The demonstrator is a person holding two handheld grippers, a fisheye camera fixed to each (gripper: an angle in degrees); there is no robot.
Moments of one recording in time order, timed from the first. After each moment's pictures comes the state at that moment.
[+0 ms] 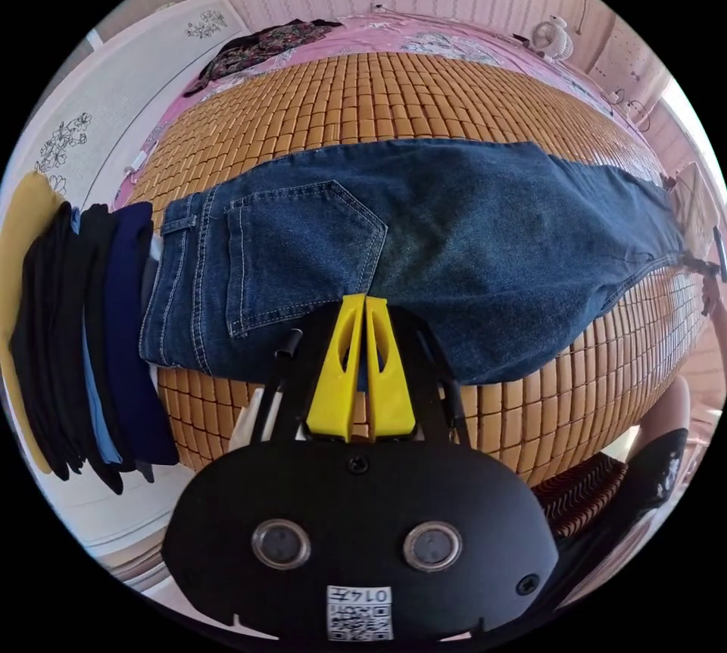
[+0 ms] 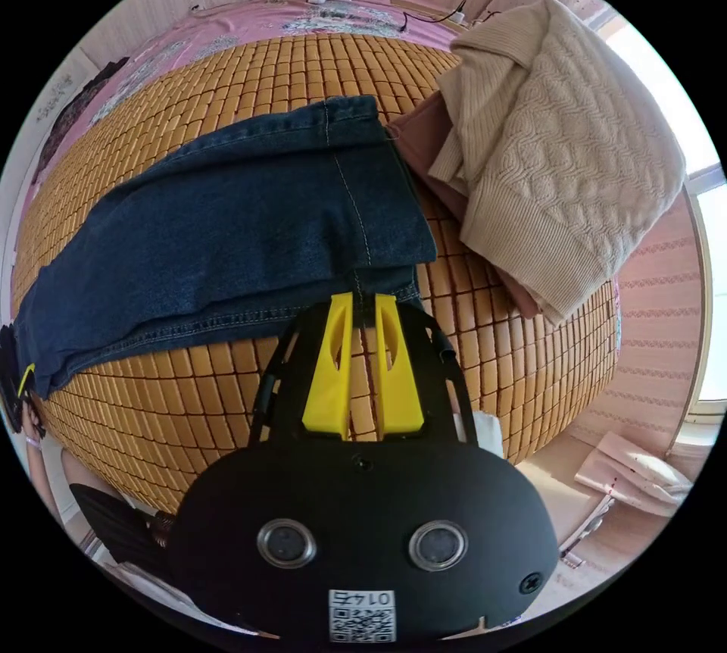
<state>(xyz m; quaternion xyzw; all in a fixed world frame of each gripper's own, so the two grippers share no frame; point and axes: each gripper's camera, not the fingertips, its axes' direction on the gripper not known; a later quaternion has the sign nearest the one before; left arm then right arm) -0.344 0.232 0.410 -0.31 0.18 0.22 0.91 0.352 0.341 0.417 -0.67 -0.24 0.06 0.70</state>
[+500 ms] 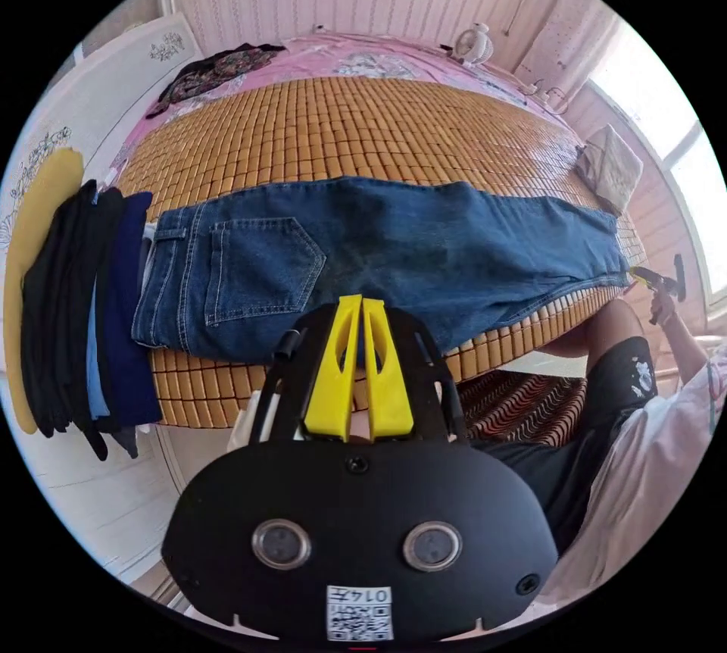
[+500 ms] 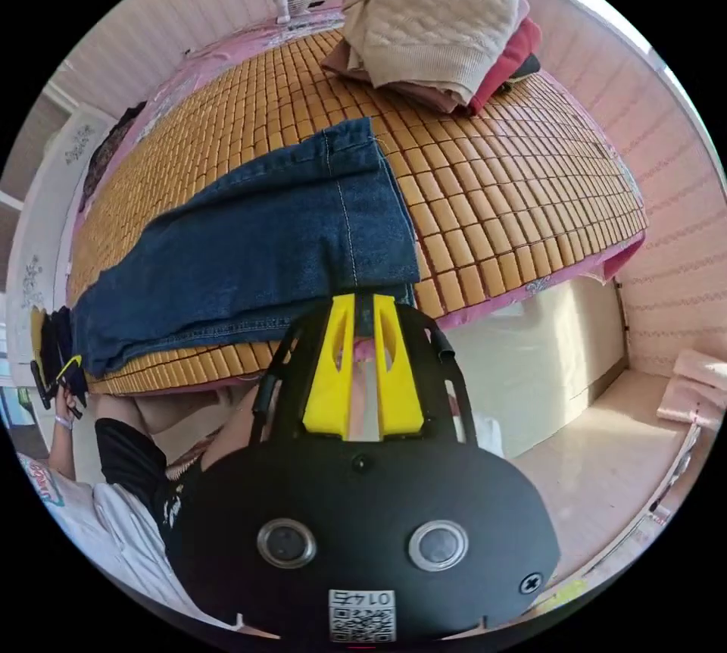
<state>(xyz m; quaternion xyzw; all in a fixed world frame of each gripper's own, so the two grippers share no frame) -0.345 0.241 0.290 -0.25 0.31 0.24 0.89 0.493 0.394 0.230 -0.64 -0.27 0.27 0.67</state>
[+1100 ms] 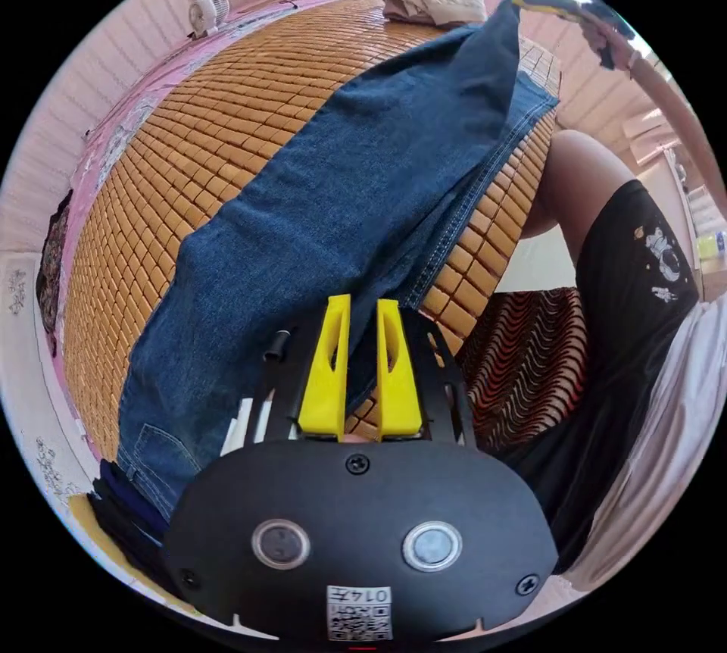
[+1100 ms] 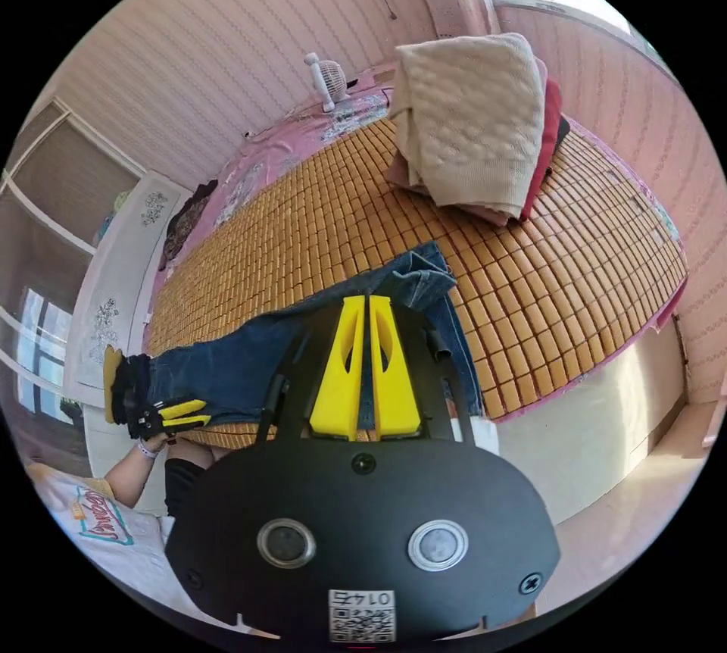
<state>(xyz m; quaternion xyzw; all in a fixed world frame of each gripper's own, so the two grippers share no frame) -0.111 0.300 0.236 -0.23 0.34 0.56 0.72 0.516 0.350 0.289 -0.51 -0.34 0.35 0.71</state>
